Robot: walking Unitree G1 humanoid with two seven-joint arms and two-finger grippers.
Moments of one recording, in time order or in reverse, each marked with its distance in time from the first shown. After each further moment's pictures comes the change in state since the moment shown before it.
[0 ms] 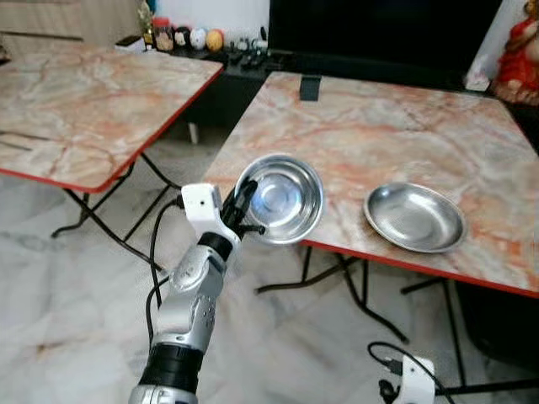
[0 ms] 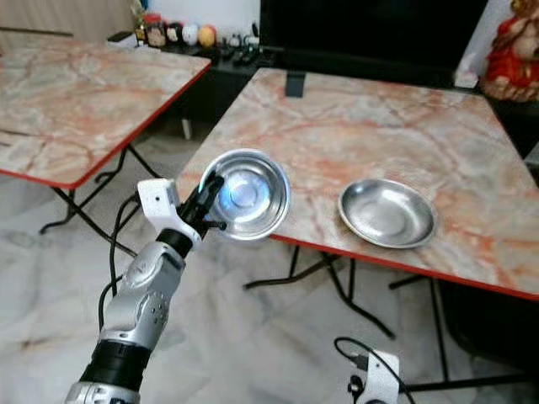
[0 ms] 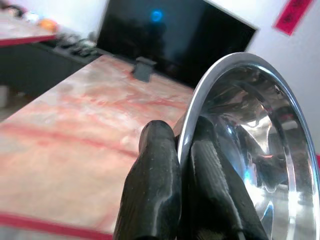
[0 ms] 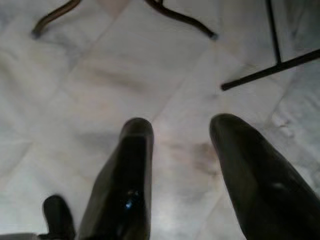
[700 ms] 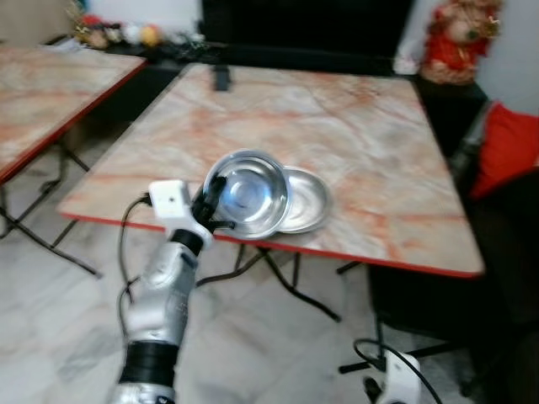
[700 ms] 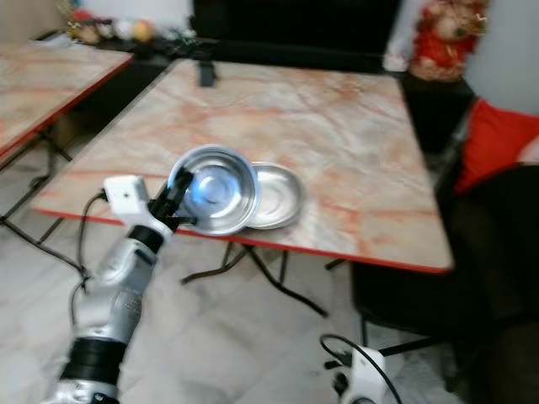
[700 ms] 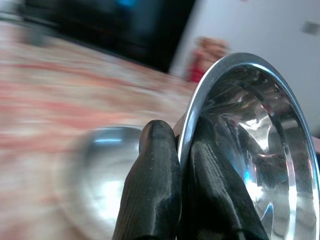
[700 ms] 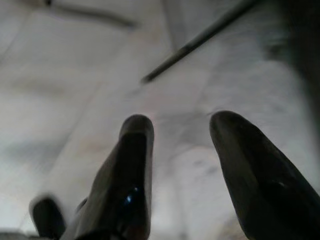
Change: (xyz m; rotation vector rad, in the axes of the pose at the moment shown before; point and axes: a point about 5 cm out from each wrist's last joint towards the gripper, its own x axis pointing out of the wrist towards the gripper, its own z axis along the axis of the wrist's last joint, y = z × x) left arm 0.001 0.002 0.002 0.019 0.005 -0.036; right arm -0.001 -0.009 -0.002 -0.008 0.017 -0.021
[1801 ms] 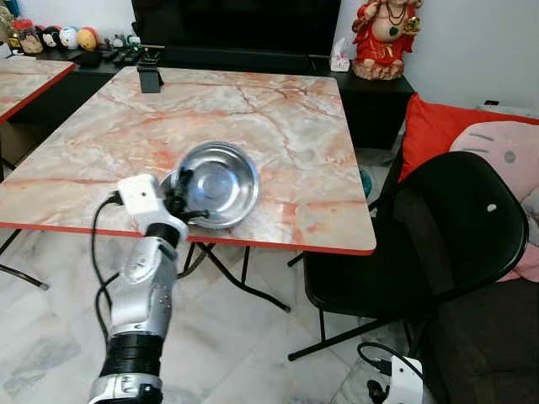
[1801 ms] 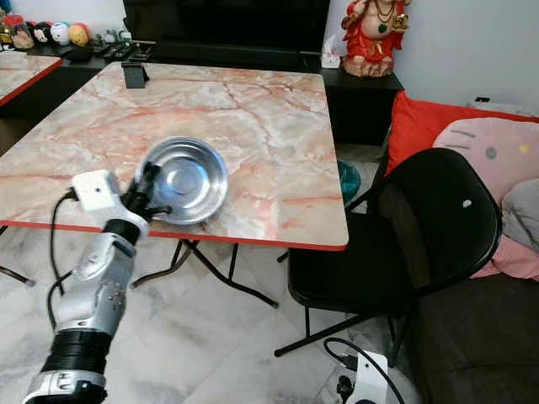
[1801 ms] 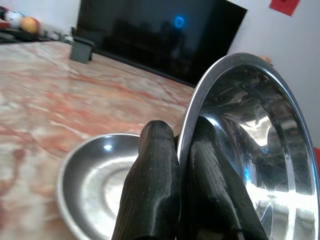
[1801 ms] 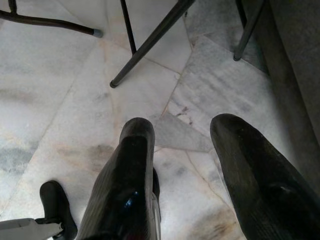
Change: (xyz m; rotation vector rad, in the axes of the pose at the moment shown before) left arm -0.009 0.055 0.027 0.067 -0.082 0.271; right arm -0.001 0.009 -0.004 -0.015 0.010 0.031
